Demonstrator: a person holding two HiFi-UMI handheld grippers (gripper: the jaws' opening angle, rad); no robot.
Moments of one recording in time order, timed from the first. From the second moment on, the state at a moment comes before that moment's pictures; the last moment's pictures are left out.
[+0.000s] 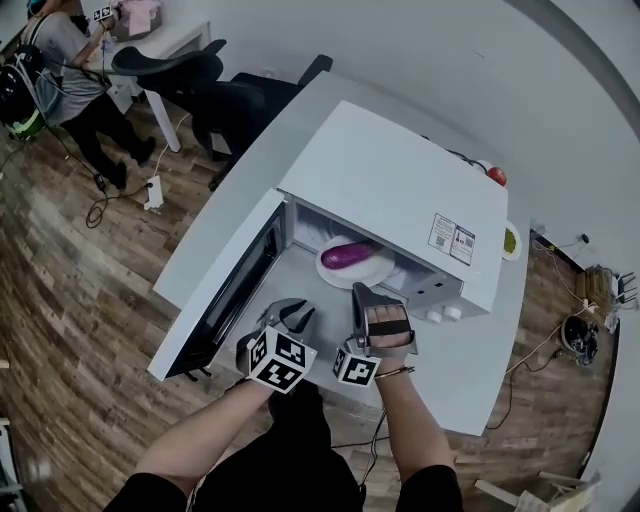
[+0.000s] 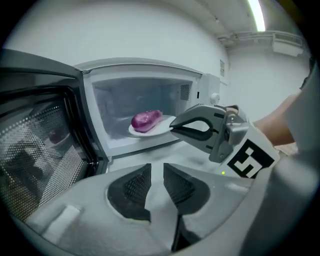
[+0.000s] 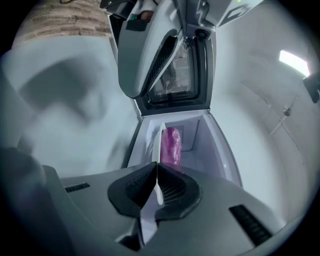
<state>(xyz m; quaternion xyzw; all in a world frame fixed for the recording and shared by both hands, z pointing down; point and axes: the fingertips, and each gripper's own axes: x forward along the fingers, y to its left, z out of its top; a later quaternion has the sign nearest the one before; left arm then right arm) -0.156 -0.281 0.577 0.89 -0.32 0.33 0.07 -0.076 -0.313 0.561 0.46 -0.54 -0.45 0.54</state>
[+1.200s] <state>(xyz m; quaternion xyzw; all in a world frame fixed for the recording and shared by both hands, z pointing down) -0.149 -0.333 0.586 0.87 -0.35 0.32 0.09 -0.058 -0.375 0.590 0.47 -0.56 -0.37 0.57</state>
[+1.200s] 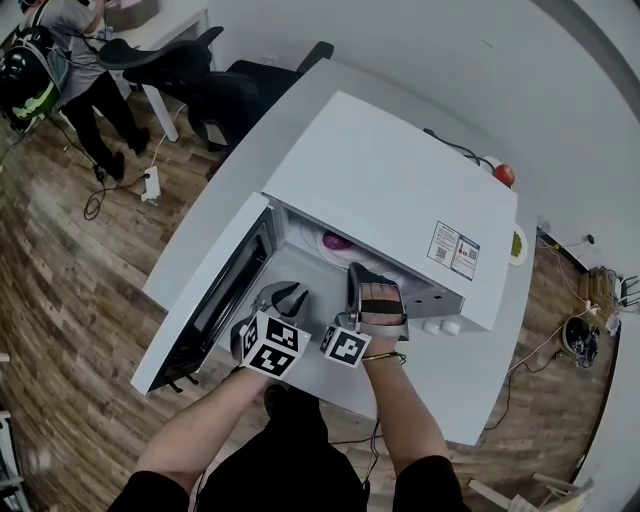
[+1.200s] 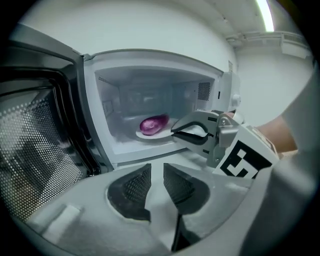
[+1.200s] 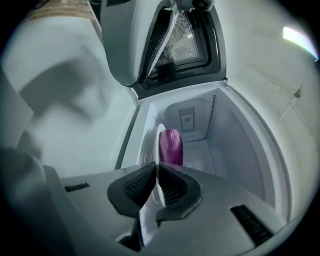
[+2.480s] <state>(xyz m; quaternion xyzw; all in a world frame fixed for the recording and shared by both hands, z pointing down) -0.147 -0.332 0.575 0.88 -0.35 0.31 0.10 -0.057 -0.356 0.586 0.46 -0.64 -0.25 0.56</state>
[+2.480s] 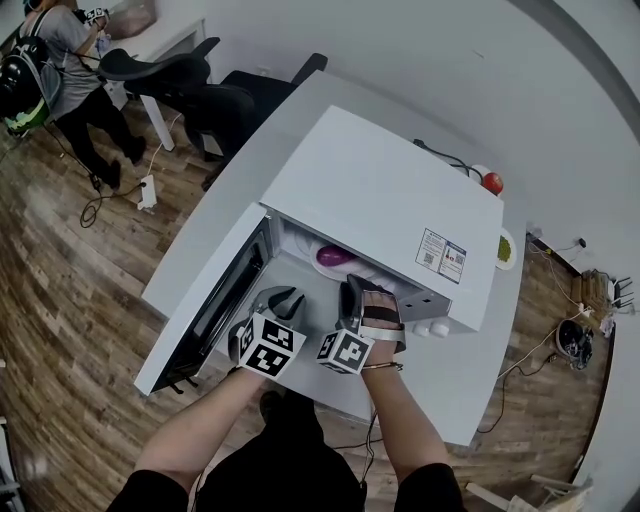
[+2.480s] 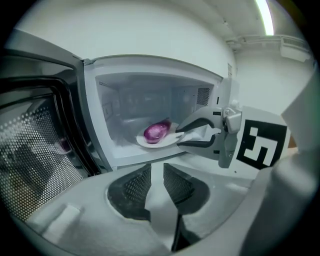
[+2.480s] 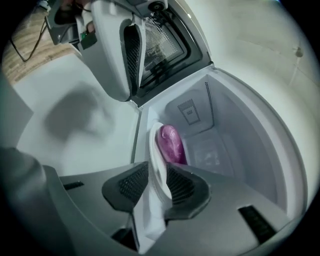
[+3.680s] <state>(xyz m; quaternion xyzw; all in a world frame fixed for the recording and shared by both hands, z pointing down) -0.155 -0.326 0.566 0.88 -0.36 0.29 0.10 -0.077 -0.365 0.565 0.49 -0.71 -0.18 0.48</state>
